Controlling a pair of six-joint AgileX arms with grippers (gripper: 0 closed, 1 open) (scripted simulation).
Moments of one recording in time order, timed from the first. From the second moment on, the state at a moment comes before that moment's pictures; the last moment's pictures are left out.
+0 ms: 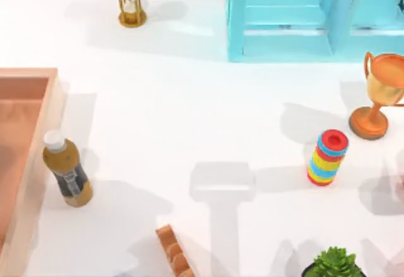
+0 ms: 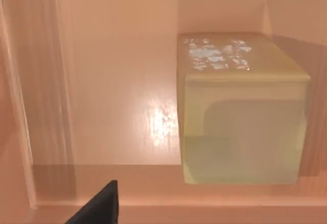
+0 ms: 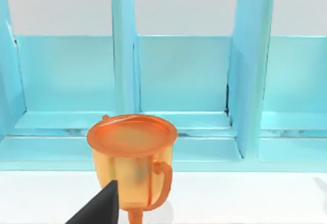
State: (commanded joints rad) left arm 0.35 1.58 1.23 -1.22 0.00 0.37; right arm 0.00 0.00 0.00 0.00 0.00 0.00
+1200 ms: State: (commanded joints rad) left arm 0.36 1.69 0.95 -0.83 0.00 0.38; right arm 0.00 0.00 0.00 0.00 0.00 0.00
